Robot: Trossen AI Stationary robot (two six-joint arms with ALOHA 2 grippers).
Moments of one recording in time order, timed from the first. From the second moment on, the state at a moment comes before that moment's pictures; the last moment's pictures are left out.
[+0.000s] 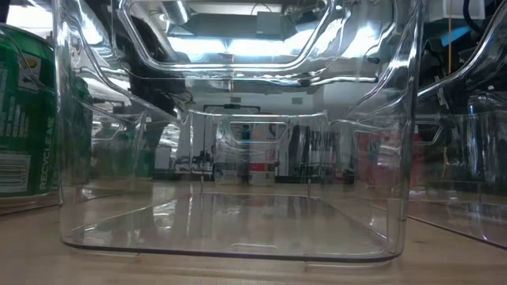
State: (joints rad) left arm 0.96 1.63 1.17 -0.90 -0.23 -0.08; right arm -0.27 0.12 0.02 -0.01 -0.07 -1.34
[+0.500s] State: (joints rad) left arm 0.96 1.69 1.17 -0.91 -0.19 -0.09; right arm -0.28 0.12 0.02 -0.01 -0.07 -1.34
